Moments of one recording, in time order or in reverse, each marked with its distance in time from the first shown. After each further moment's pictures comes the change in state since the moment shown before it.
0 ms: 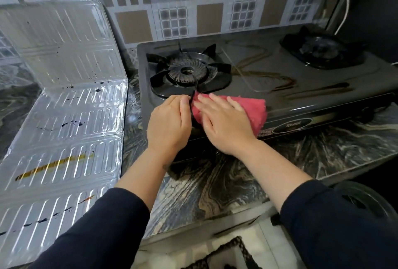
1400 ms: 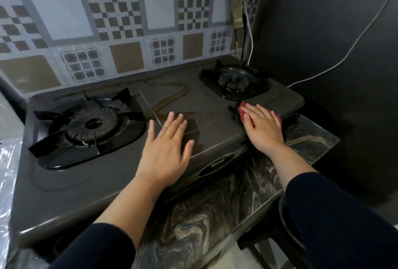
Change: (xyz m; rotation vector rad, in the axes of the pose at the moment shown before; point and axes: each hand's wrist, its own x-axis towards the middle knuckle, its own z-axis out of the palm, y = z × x) left_hand 0.063 0.110 0.111 0.255 -0.404 0.331; right_hand -0.050 0.271 -0.059 -0.014 0.140 0.648
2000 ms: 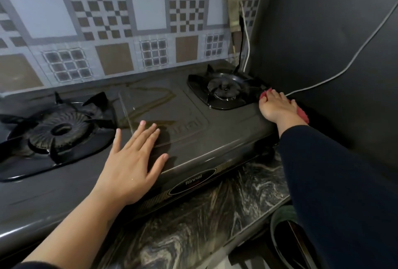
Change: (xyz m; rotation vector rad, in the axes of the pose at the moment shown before) left_hand 0.007 0.003 0.006 0.028 0.002 -0.076; right_hand 0.131 0.085 -0.028 -0.144 -0.218 0.325
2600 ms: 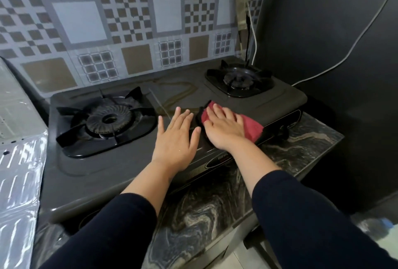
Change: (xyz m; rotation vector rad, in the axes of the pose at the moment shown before) left_hand -0.009 0.000 -0.011 -0.184 0.020 0.007; right_hand -0.203 -0.152 0.048 -0.004 -0.072 -0.383
